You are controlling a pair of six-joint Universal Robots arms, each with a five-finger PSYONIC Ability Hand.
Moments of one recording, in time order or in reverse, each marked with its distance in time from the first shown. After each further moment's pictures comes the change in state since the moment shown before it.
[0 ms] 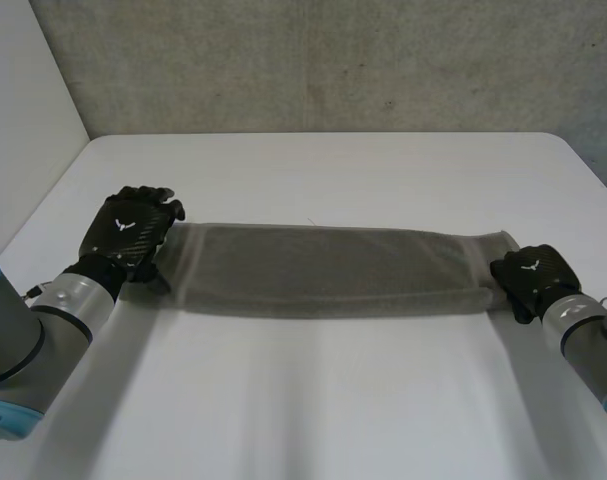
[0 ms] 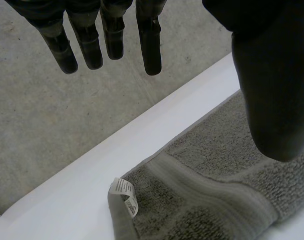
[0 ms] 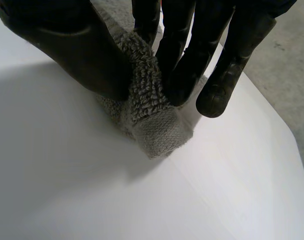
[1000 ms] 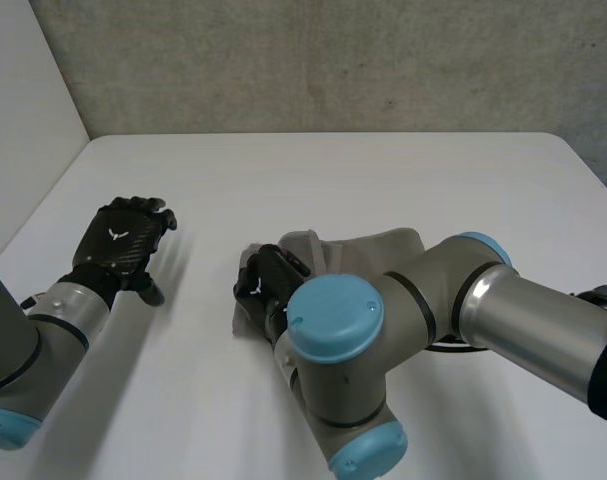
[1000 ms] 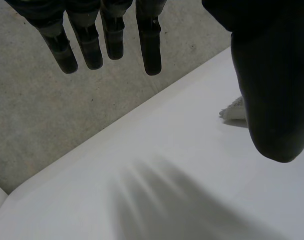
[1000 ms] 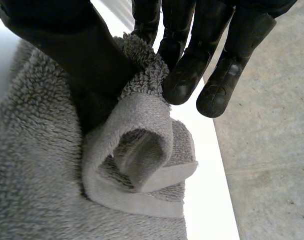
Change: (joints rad) left arm 0.015 0.001 -0.032 0.000 -0.028 0.000; right arm 0.876 0.332 -0.674 0.176 0.330 -0.217; left_hand -0.004 -0.002 0.000 -0.003 0.000; right_hand 0.014 0.003 0.017 0.005 0.000
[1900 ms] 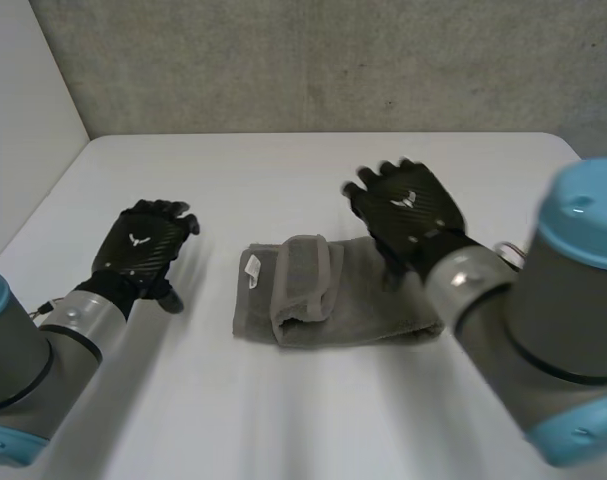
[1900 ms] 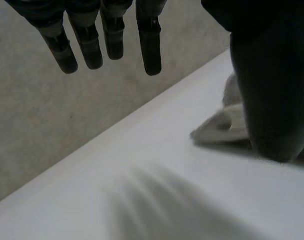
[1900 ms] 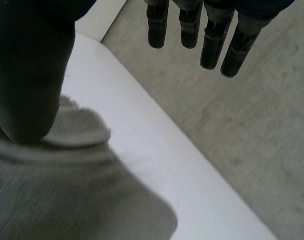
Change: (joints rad) left arm -0.075 0.043 -0.030 0.000 0.012 -0.018; right arm -0.330 -0.590 0.451 0.073 -0.154 0.473; left_hand -0.001 -0.001 -0.006 -0.001 0.000; right_hand -1.097 -1.091 -1.114 -1.091 -1.102
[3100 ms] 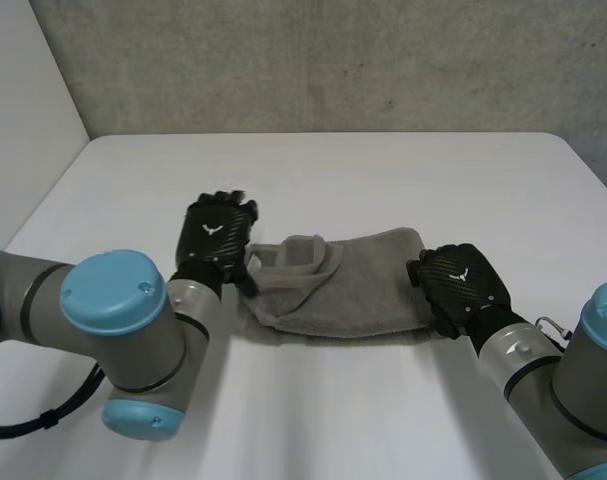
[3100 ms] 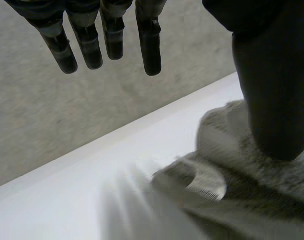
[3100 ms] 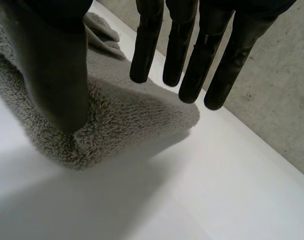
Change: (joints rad) left arm -0.350 -0.287 0.352 -0.025 -0.440 -0.159; right arm -0.269 0.065 0.428 -0.422 -0.199 0.012; left_hand 0.000 0.000 0.000 0.000 0.000; right_hand 0.460 0.447 0.446 0.430 0.455
